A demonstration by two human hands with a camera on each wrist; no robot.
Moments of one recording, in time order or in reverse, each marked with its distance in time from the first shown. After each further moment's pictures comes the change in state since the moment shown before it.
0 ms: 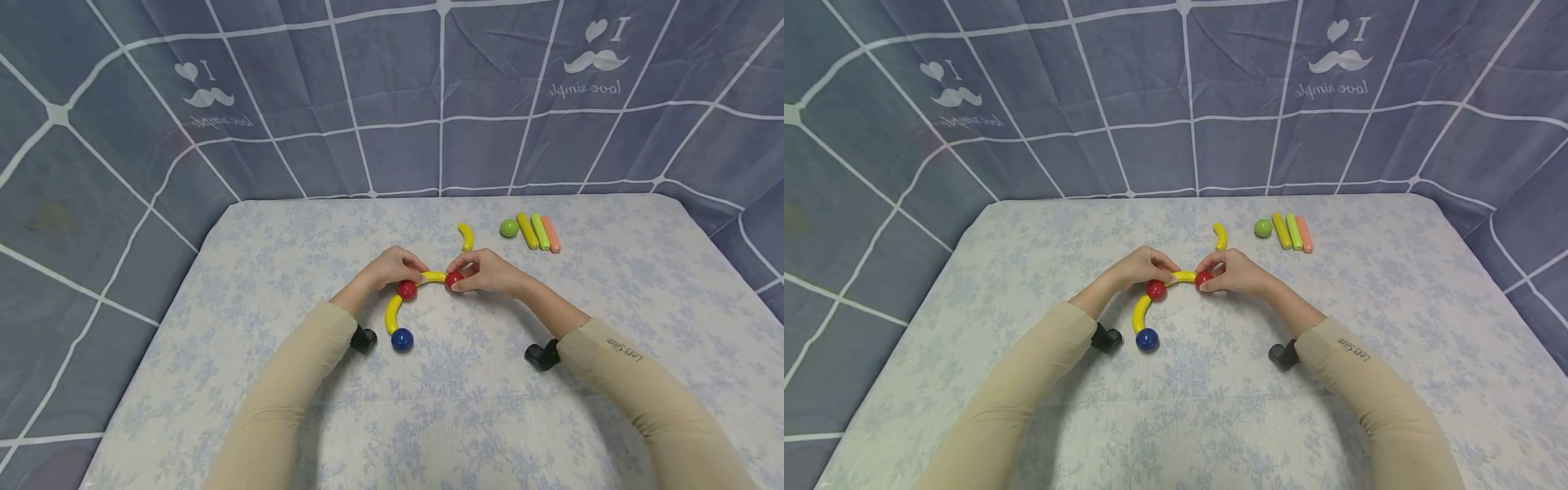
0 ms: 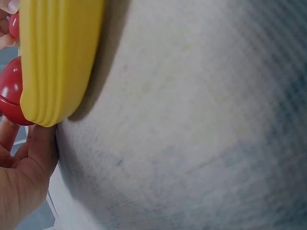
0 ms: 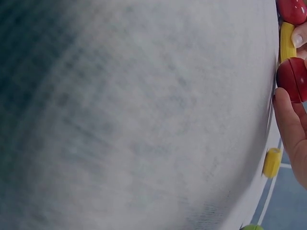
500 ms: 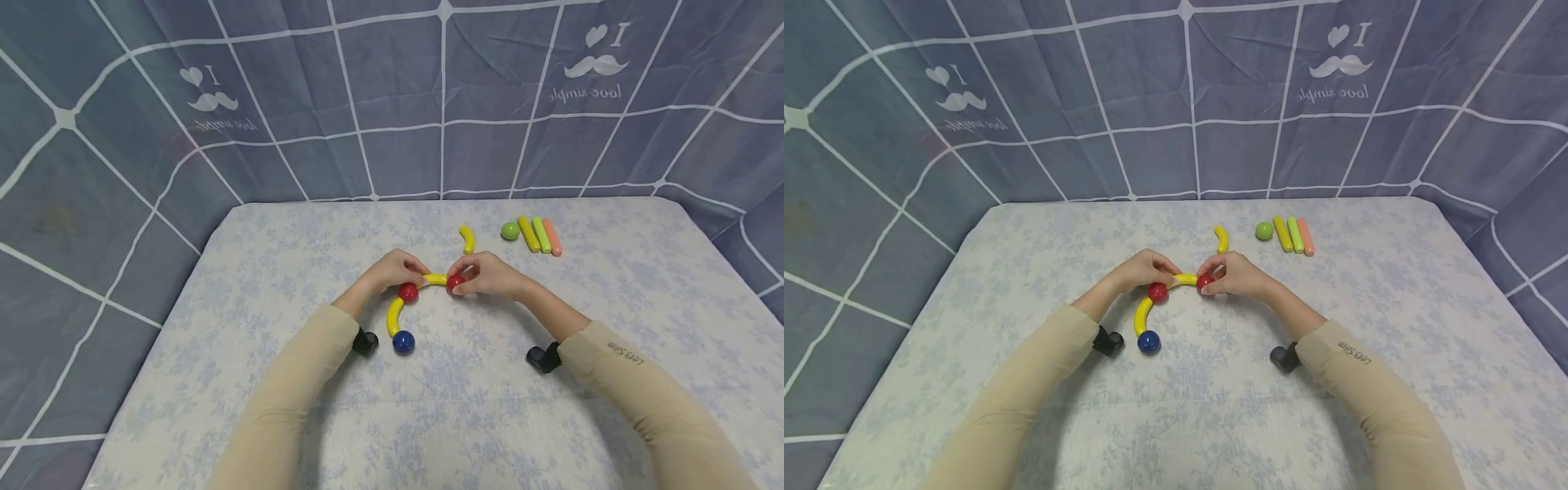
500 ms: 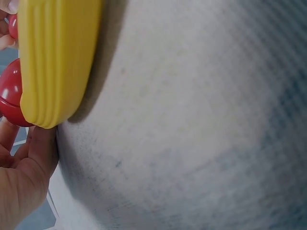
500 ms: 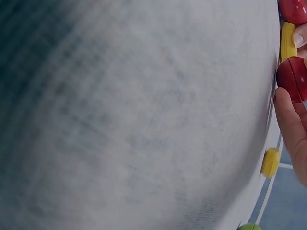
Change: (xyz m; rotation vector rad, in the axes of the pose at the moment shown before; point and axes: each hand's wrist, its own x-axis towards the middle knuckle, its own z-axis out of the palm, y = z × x) left_hand 0.000 -0.005 0.001 -0.002 0.000 0.040; right_hand 0.000 -0.003 0.003 -0.029 0.011 0.000
